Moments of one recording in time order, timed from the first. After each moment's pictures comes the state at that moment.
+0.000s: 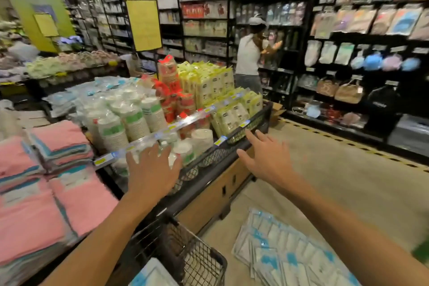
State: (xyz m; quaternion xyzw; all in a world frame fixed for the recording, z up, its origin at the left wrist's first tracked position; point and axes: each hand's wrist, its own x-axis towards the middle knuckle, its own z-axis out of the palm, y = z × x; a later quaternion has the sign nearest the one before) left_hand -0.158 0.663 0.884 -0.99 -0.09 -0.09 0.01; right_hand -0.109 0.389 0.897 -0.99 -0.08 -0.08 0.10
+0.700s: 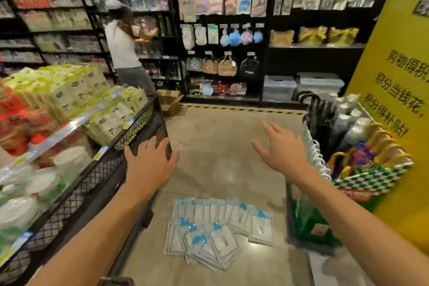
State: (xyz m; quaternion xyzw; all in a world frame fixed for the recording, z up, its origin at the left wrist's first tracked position) left_hand -0.121 0.335 0.874 -0.98 0.18 -0.03 -0.06; right_hand -0.239 0.044 0.869 -0.96 0.23 -0.13 0.10
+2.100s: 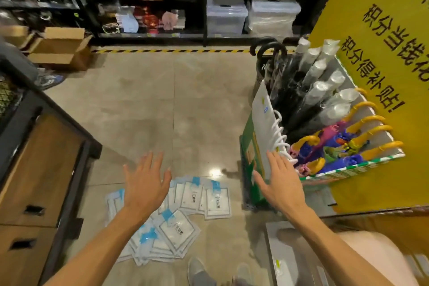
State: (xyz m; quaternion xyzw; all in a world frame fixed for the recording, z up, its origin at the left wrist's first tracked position) left_hand 0.082 0.007 0.613 -0.95 0.31 0.10 -0.03; right_hand -0.149 -0.238 0.626 -0.92 0.37 -0.02 0.12
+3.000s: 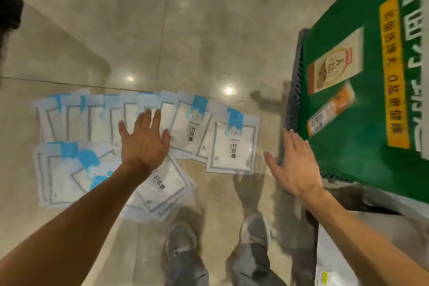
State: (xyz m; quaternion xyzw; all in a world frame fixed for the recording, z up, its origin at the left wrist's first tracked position) left_hand 0.140 -0.051 0.009 -0.93 0.25 0.24 0.08; right_hand -0.091 -0.319 0.026 -0.90 0.33 0.22 0.16
